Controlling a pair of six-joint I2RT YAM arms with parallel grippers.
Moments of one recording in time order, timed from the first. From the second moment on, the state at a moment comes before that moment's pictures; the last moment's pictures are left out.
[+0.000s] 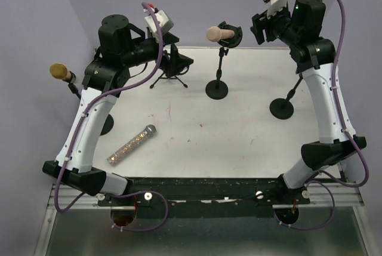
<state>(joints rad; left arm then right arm) -0.33 1.39 1.83 -0.55 0.72 0.12 0.29 1.61 2.09 -0.66 -0.16 -0.43</state>
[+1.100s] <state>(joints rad) -0.54 1.67 1.49 0.43 0.46 0.12 0.16 1.76 1.96 -0.53 -0.56 -0.26</state>
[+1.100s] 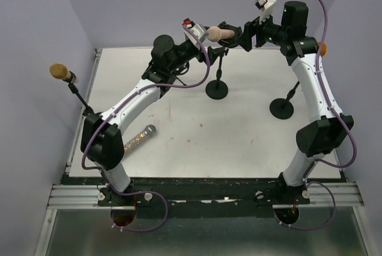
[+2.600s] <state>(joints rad) -0.52 1.74 1.74 0.53 0.41 0.07 0.16 1.94 2.10 -0.54 -0.57 -0.11</state>
